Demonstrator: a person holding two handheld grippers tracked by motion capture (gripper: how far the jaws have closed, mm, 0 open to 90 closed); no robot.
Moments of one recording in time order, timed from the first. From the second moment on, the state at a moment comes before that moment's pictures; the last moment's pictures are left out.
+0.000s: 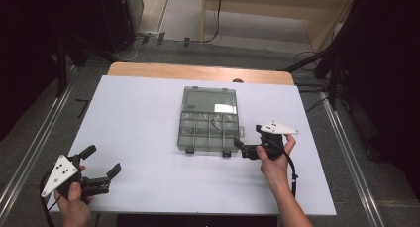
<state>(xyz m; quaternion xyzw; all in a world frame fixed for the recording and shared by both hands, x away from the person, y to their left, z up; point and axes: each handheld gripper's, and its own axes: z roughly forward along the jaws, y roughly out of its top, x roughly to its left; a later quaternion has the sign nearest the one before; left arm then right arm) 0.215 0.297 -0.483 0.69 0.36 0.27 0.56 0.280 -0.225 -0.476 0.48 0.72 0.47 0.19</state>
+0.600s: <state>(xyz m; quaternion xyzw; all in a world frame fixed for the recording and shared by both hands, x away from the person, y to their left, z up) 0.216 0.293 -0.487 0.70 0.36 0.28 0.55 0.244 -0.277 -0.476 0.50 0.69 0.48 0.21</state>
